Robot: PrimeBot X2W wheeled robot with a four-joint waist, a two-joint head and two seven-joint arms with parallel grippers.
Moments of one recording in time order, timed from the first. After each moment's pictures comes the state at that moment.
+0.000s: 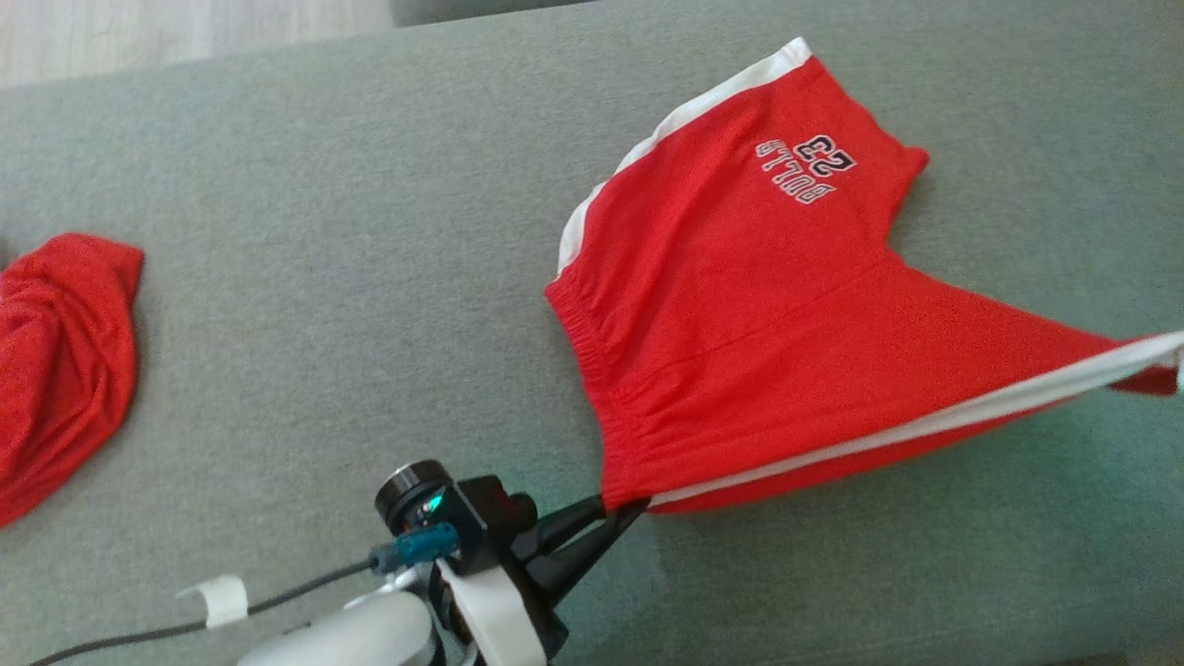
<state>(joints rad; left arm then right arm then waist) -0.54 0.51 -1.27 0.02 -0.78 -0.02 -0.05 0.18 -0.86 0.17 -0.06 0.96 0.13 -0.25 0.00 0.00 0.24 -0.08</state>
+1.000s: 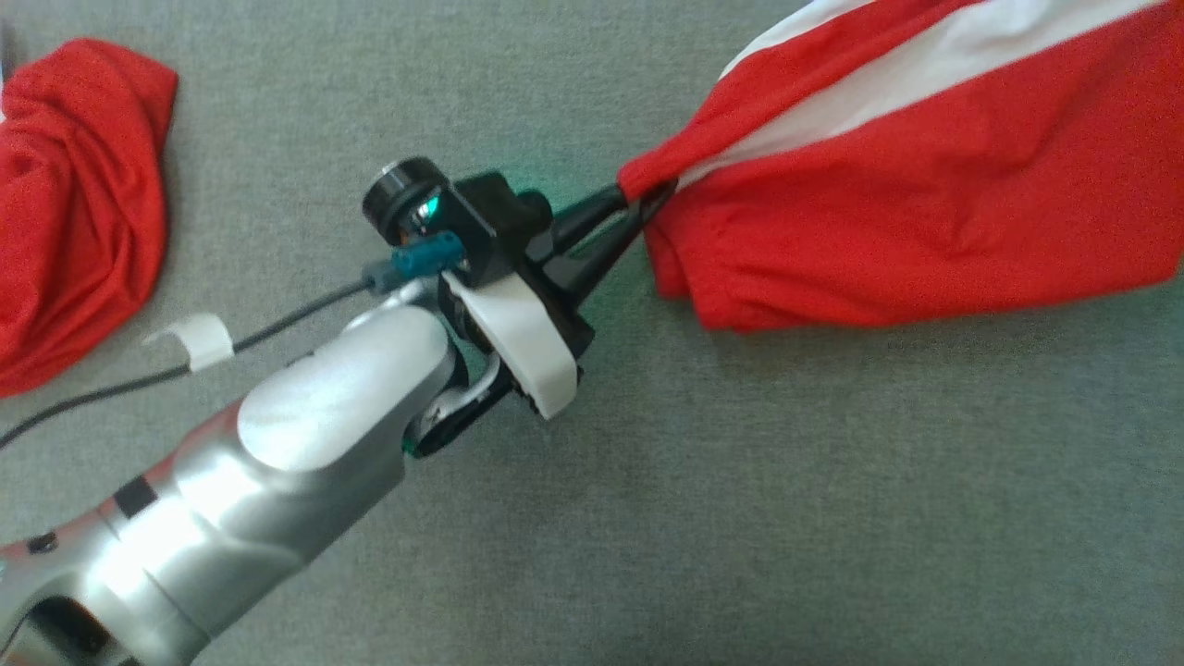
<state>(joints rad) -0.94 0.35 -1.13 0.25 -0.78 -0.09 -0.06 -0.66 -0.89 0.41 0.17 0.71 0.13 0.00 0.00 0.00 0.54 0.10</state>
